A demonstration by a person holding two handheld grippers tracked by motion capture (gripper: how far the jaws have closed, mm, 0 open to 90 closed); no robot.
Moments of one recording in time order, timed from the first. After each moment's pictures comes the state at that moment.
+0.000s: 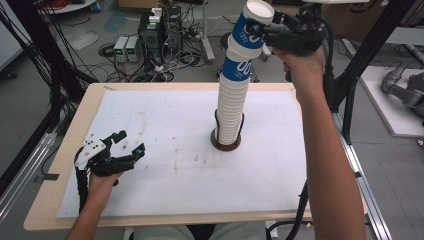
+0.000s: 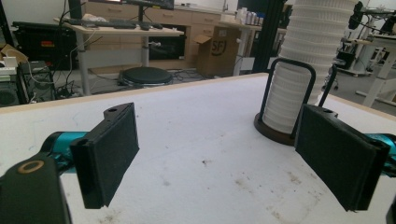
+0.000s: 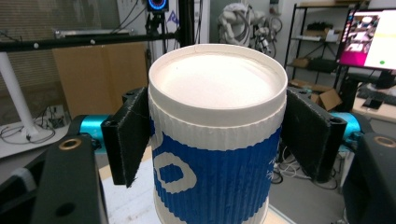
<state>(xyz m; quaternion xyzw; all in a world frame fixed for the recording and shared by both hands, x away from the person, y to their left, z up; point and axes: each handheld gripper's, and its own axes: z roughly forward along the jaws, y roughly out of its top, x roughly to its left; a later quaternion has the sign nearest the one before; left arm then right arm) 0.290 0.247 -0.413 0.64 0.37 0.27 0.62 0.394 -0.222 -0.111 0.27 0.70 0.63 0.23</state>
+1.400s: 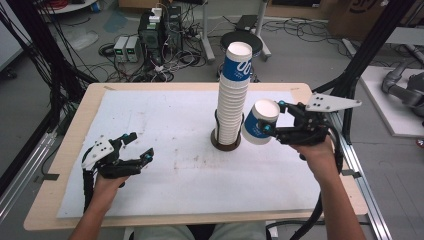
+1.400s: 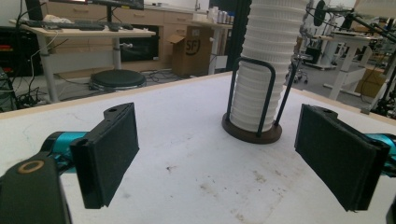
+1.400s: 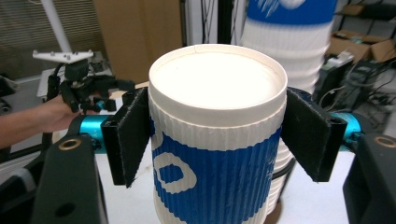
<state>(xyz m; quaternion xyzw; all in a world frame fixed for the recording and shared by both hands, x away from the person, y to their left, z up) 0.287 0.227 -0.410 0.66 0.33 0.24 0.64 0.307 -0.268 -0.255 0.24 0.76 0.58 0.15</state>
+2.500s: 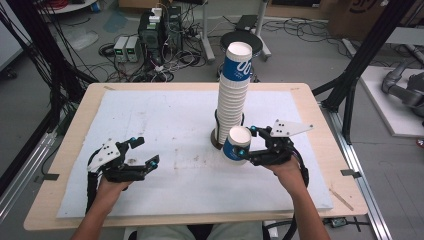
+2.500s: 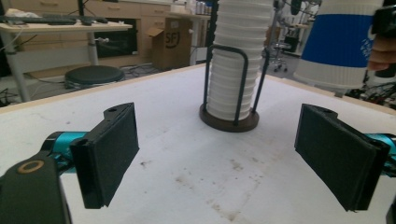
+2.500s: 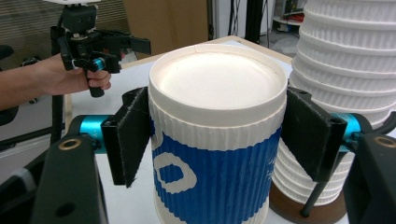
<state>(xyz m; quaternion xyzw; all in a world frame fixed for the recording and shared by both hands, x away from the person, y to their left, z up) 0.282 0.217 -0.413 0.68 0.29 0.21 0.64 0.317 -0.230 -0.346 0.21 0.78 0.58 0.10</state>
